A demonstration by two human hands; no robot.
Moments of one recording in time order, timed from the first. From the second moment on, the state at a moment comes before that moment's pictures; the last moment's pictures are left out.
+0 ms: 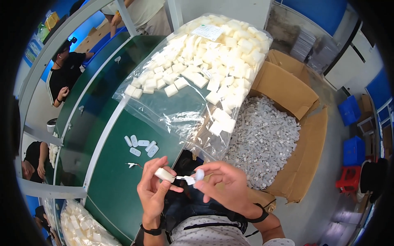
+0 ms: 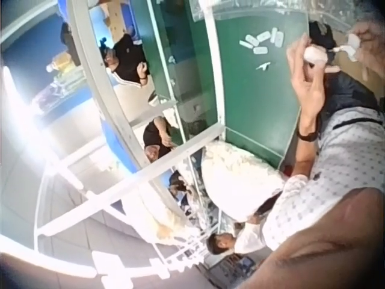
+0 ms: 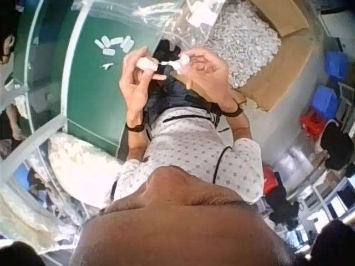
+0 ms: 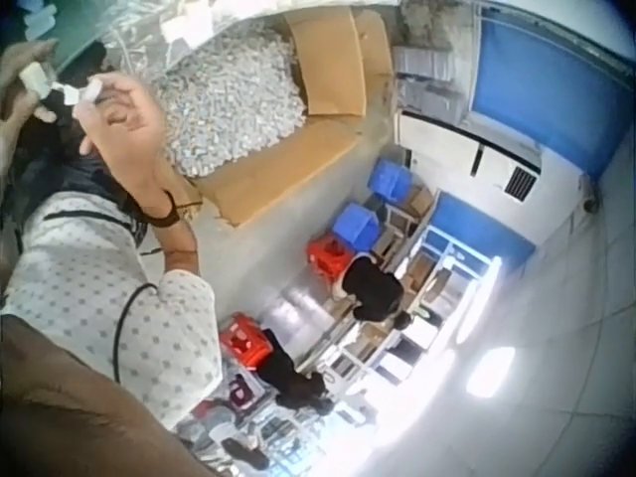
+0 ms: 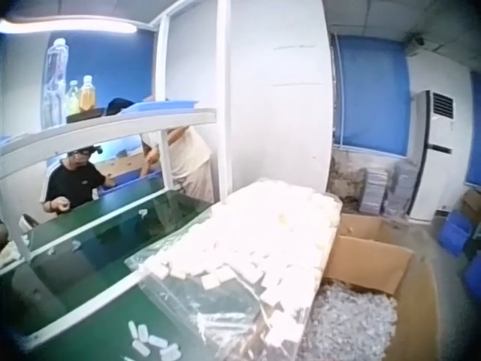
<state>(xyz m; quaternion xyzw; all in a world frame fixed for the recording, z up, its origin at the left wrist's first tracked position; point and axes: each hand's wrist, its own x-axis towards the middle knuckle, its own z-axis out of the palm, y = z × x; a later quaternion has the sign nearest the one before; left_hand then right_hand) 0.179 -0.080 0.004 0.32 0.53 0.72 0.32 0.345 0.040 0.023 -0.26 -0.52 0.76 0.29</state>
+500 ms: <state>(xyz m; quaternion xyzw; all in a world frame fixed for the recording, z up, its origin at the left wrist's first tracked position) 0.186 -0.090 -0.006 0.30 0.50 0.74 0.34 0.334 0.027 0.025 -0.13 -0.71 0.60 0.35</state>
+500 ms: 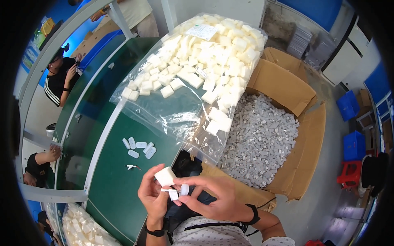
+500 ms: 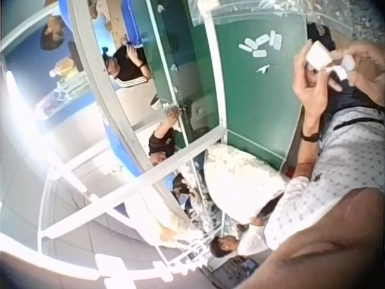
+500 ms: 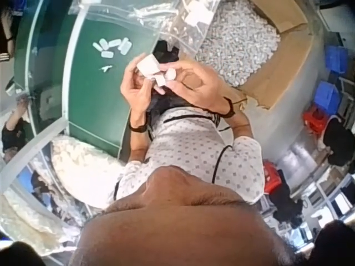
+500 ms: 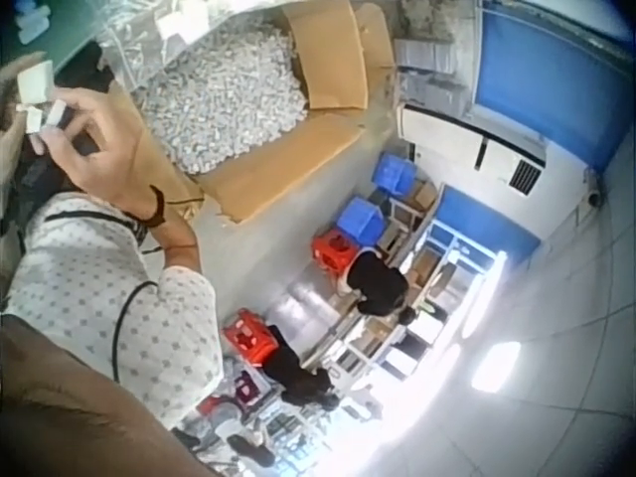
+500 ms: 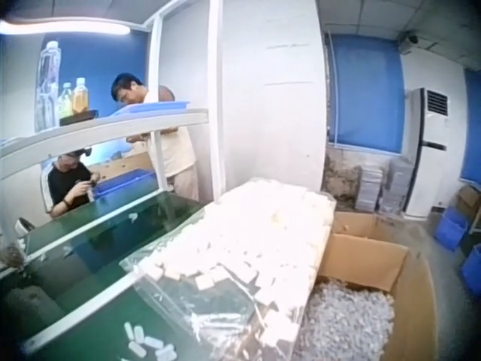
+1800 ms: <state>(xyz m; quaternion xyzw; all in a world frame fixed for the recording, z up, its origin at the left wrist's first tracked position) 0.199 -0.081 0.007 0.44 0.64 0.62 0.10 0.326 0.027 0.008 -0.17 -0.73 0.49 0.45</state>
